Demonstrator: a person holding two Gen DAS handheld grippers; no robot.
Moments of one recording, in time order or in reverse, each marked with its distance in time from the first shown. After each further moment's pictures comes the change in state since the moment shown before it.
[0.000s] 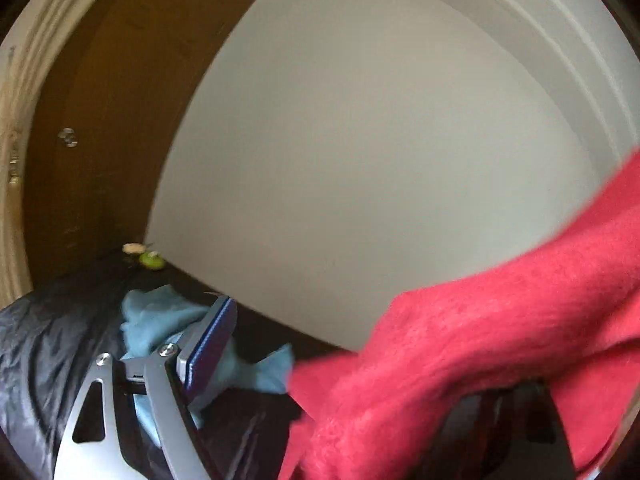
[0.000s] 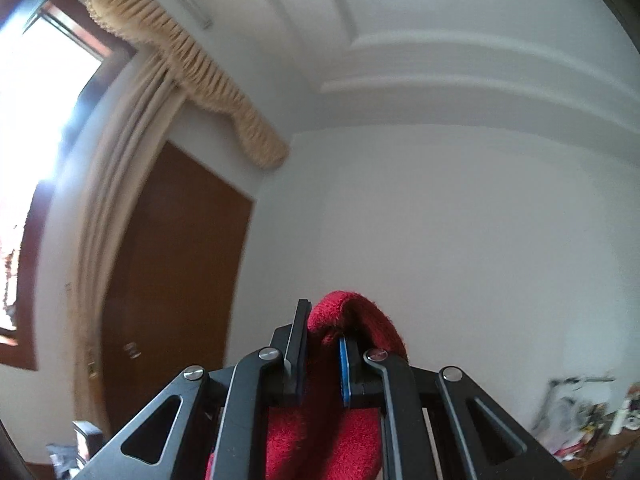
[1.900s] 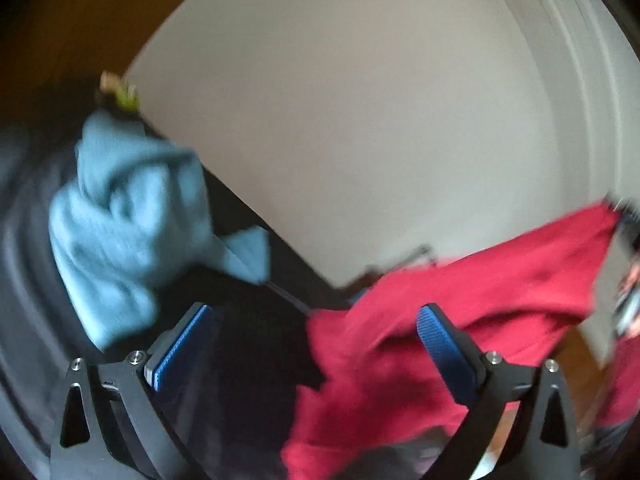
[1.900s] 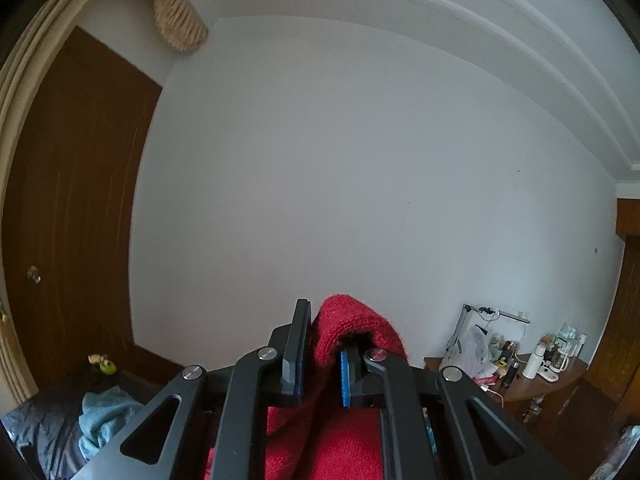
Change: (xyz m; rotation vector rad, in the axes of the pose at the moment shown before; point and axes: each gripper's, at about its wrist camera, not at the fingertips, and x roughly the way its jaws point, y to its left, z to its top) left arm 0.024 0.107 -0.136 -0.349 0.295 -0.258; right arm 0.106 -0.023 -0.076 -0.056 0.445 -0.326
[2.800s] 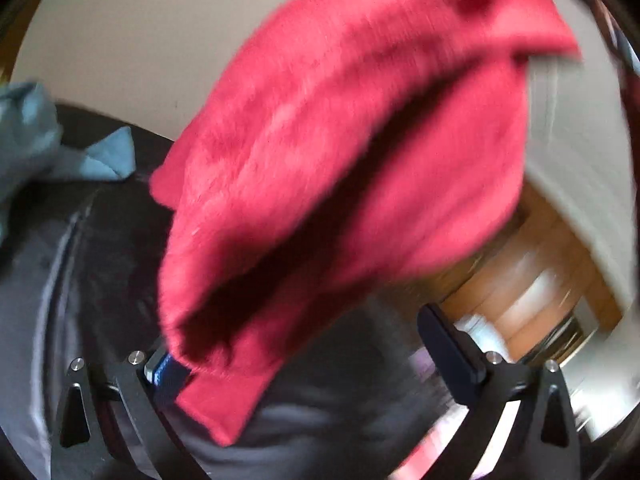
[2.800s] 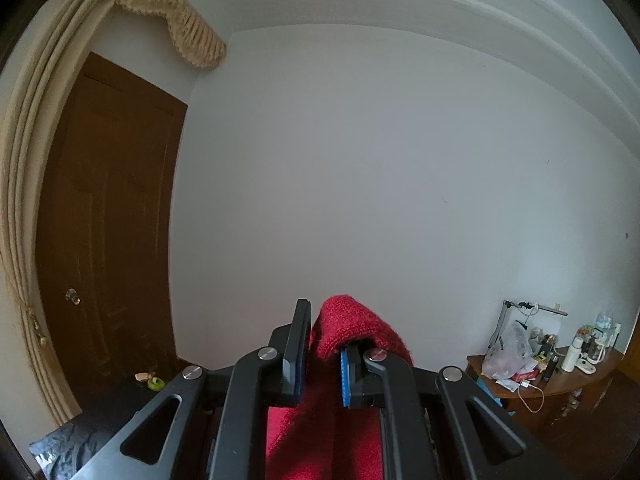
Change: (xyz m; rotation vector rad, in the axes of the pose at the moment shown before) left arm 0.094 -0.090 -0.134 0.217 0.321 -0.216; right arm -0.032 0.029 0.009 0.072 -0.032 0.134
